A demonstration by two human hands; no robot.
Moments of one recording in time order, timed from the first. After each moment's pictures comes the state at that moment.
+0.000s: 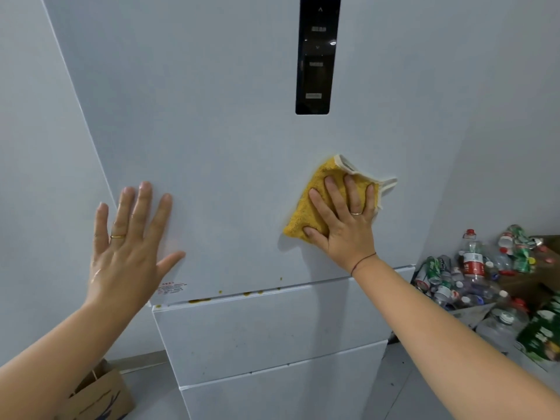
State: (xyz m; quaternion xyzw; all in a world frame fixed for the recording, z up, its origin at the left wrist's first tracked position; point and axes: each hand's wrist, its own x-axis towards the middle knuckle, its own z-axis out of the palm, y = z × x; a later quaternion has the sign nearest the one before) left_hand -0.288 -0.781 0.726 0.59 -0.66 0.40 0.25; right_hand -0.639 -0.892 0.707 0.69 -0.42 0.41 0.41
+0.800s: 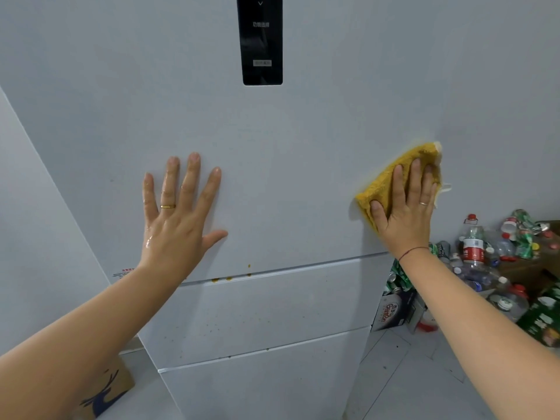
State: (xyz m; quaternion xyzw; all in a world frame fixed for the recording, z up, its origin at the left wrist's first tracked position) left_hand -0.407 -0.808 0.731 0.57 -0.68 0.40 0.22; right_hand -0.792 -0.906 0.681 0.66 -0.56 0.43 0.25
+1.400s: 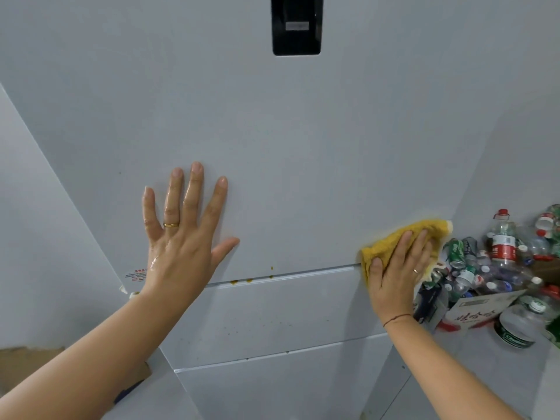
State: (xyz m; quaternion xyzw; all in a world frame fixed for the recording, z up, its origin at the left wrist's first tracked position) left_hand -0.391 -0.813 0.701 0.57 -0.66 0.43 0.24; right_hand -0.717 -0.881 0.568 0.62 -0.60 0.49 0.09
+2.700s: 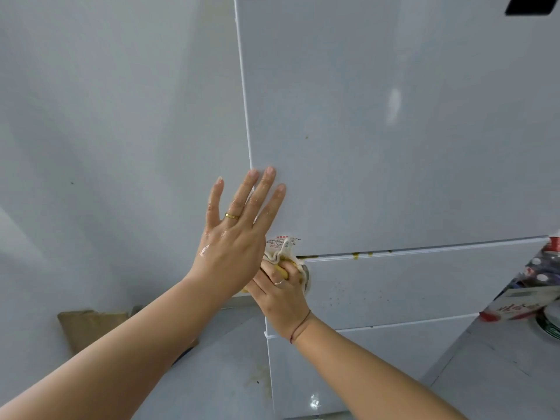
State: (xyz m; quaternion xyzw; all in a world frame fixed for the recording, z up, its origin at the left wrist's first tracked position) left_hand -0.235 -0.764 0.684 0.52 -0.74 0.38 0.21; right_hand -0.339 -0.805 0.543 0.79 -0.31 0.43 0.29
